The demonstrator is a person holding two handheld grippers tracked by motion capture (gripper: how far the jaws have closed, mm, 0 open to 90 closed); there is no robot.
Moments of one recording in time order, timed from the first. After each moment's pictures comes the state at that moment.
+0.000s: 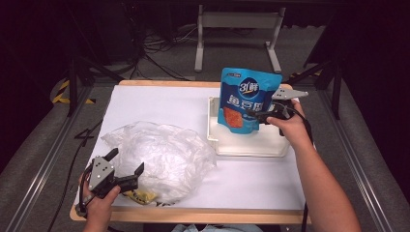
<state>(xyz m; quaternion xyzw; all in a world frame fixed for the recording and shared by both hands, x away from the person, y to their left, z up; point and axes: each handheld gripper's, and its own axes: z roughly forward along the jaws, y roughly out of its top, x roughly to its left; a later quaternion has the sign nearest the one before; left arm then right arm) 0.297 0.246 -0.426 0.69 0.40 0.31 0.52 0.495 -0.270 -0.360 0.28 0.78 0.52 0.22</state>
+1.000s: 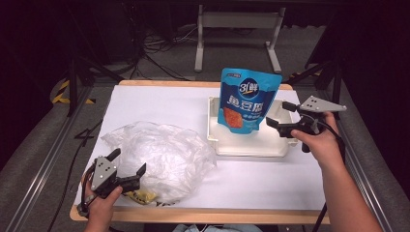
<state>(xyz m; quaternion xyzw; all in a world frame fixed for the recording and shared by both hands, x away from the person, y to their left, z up) 0.299 0.241 -0.427 0.70 0.39 0.31 0.51 0.404 -0.298 -0.312 0.33 0.75 0.51 0.25</state>
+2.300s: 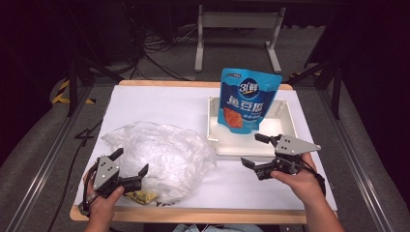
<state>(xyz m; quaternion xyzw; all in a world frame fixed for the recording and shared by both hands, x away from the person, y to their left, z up) 0.299 0.238 -0.425 0.71 0.38 0.30 0.52 0.332 -0.233 -0.359 0.23 0.78 0.54 0.21</state>
